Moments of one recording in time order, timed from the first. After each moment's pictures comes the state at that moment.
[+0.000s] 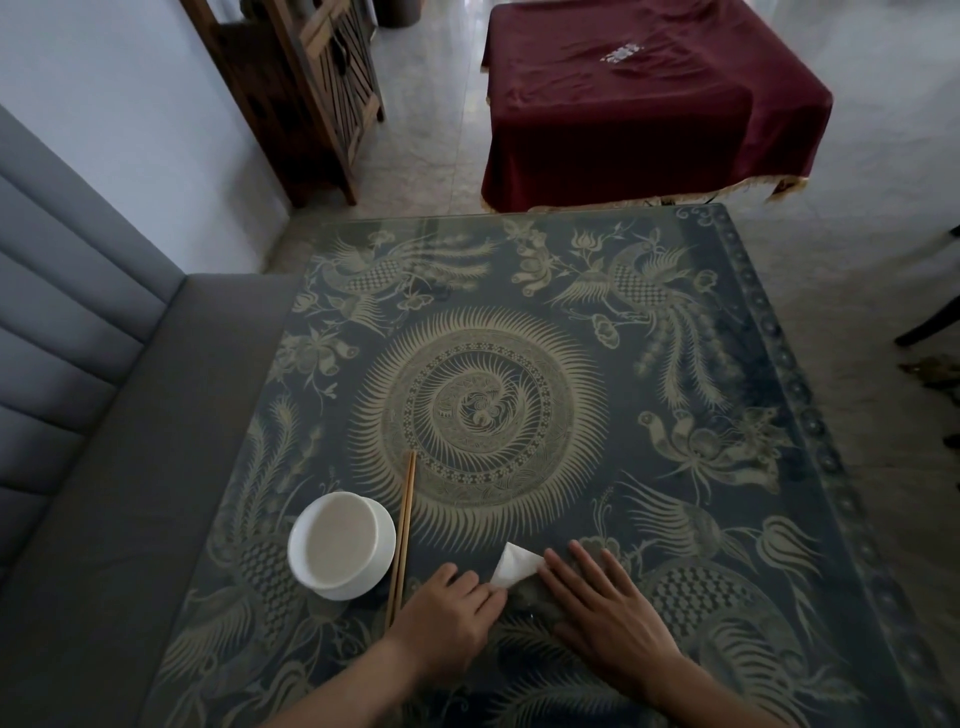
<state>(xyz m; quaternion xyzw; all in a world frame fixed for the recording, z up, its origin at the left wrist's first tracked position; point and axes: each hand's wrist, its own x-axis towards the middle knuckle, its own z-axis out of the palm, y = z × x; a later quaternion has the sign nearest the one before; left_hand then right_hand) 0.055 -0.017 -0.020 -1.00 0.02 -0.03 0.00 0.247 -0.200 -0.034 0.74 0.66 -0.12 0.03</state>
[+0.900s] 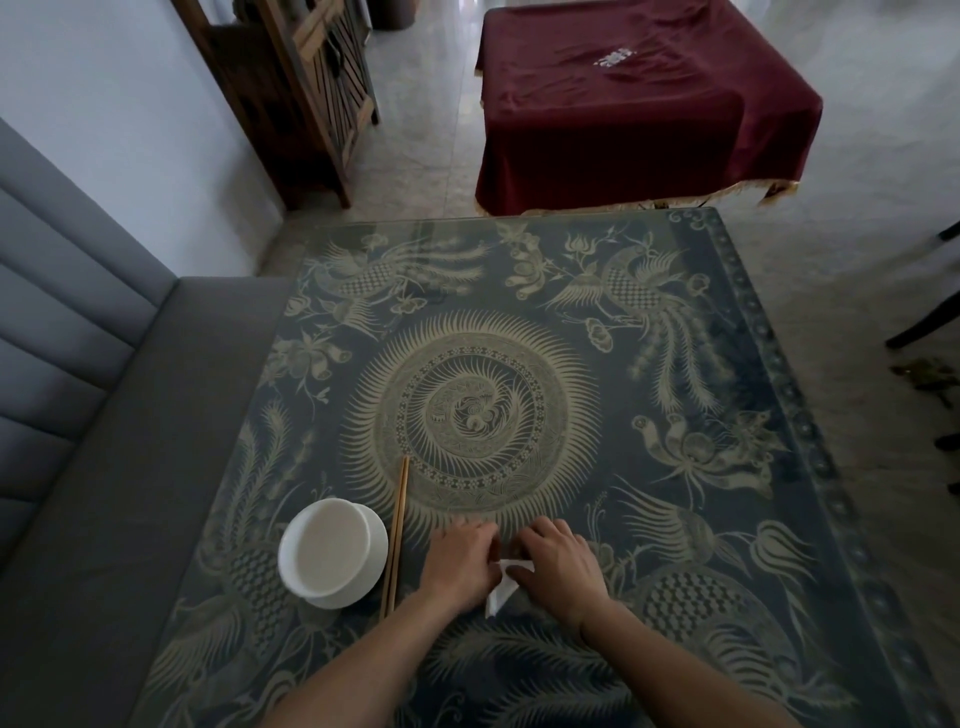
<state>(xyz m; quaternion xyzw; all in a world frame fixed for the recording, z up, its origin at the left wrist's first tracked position) 0.132 0.002 -0.011 -0.92 -0.29 0.11 -0.23 0.246 -0.115 -0.019 0.82 0.51 -0.23 -0.11</state>
